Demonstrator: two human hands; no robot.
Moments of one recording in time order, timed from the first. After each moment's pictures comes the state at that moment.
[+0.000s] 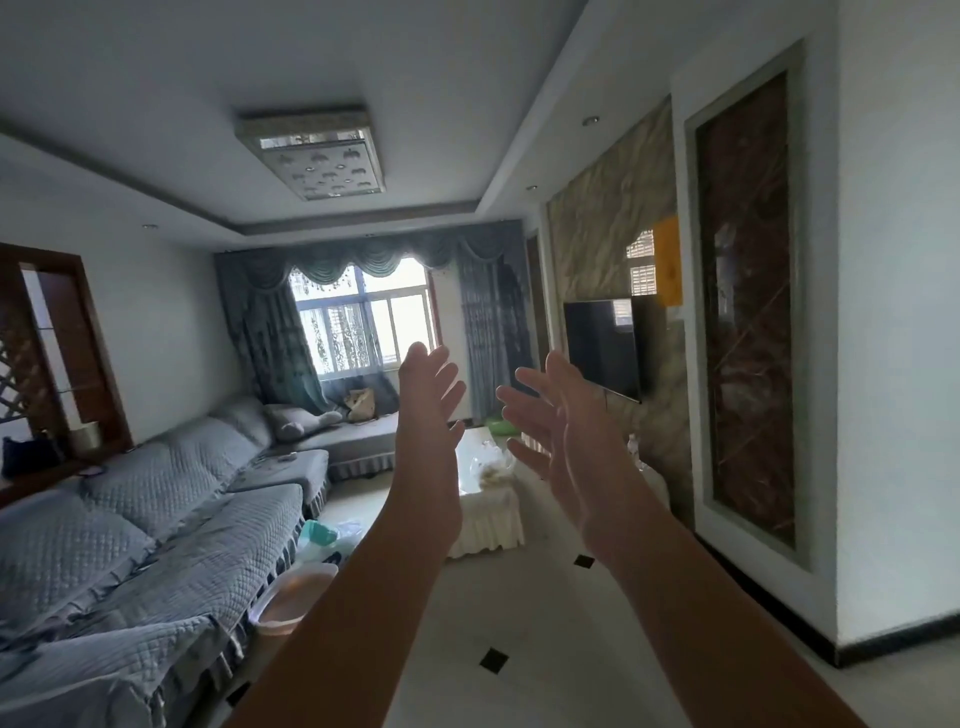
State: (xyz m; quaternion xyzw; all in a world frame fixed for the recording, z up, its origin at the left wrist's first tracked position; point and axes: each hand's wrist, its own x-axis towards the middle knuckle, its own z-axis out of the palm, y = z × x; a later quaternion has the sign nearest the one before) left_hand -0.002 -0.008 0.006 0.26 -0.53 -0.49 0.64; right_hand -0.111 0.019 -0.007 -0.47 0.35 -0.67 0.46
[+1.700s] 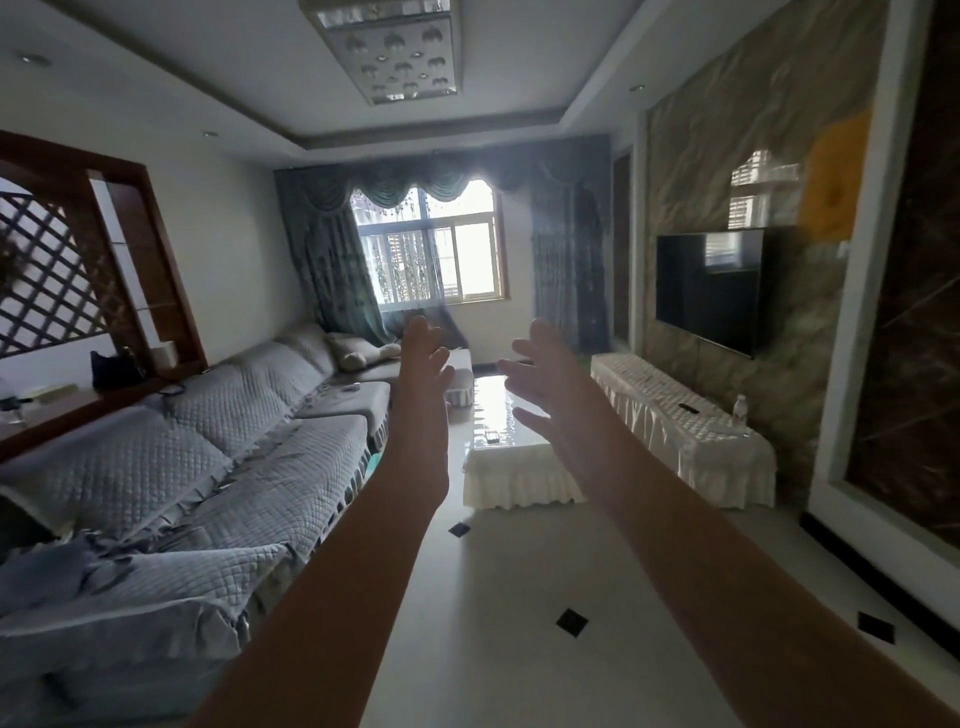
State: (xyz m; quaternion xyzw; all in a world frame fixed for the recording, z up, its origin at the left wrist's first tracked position) left_hand 0.193 -0.322 -0.043 0.34 -0.50 -0.45 0.65; right_hand 0.071 -0.276 -0.032 -0.52 0.37 -0.59 0.49
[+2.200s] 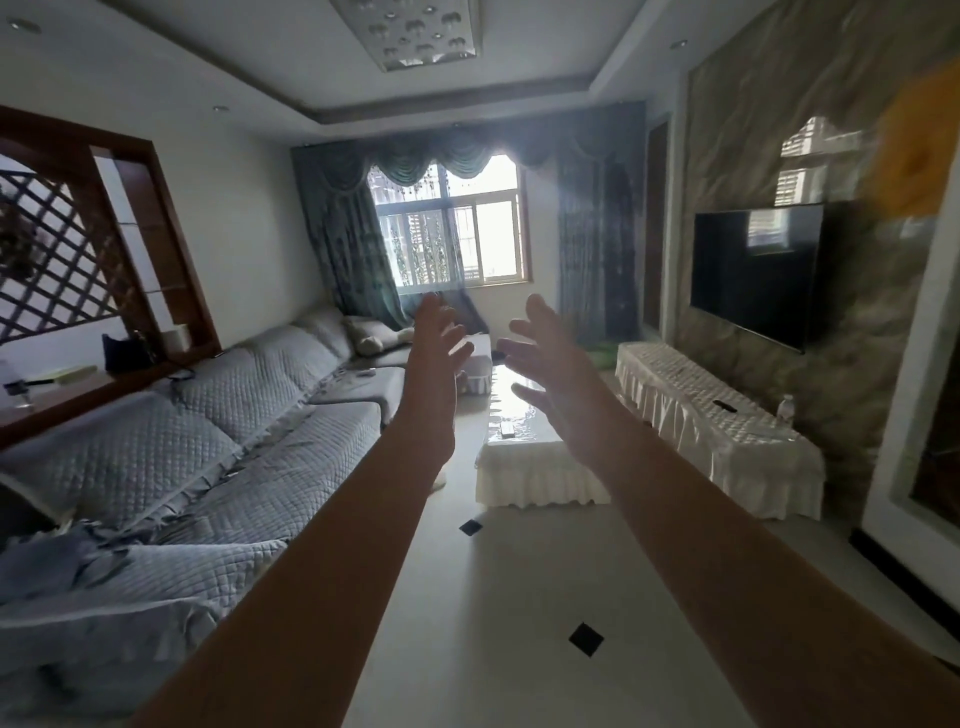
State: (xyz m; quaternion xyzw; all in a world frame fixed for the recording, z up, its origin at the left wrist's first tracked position) left_hand 0.143 -0.494 -0.043 0.35 -0.48 -0.47 0.66; right_hand 0.024 -0.442 -0.035 -0.53 0.37 -0.57 0.50
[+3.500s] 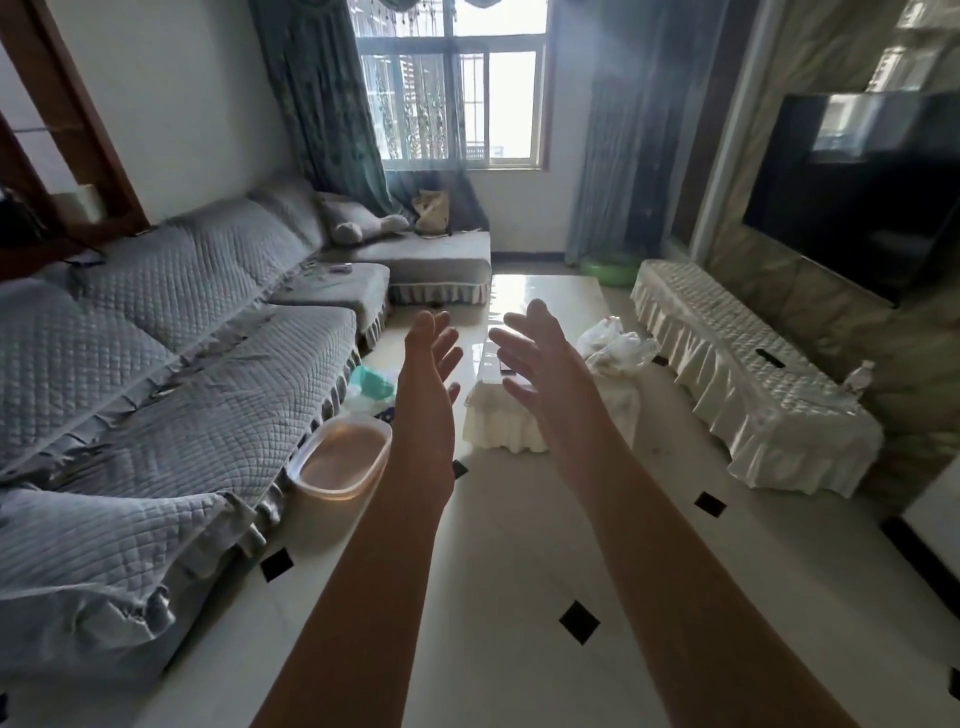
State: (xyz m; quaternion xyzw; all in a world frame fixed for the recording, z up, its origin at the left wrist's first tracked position) left_hand 0.190 -0.885 -0.173 0.43 -0.39 -0.48 0.65; right_hand 0.088 -0.871 -0.149 -0.48 0.42 -0.55 0.54
